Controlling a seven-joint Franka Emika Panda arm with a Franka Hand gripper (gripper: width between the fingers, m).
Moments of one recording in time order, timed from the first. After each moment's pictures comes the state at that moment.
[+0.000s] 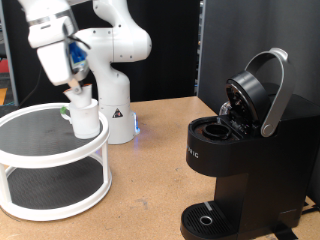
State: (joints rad) arm -0.12 -0.55 -0.36 -2.59 0.11 2.08 -1.03
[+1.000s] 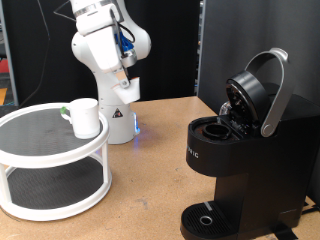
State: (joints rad) arm 0.00 -0.55 -0.23 -2.59 0.31 2.24 -0.89
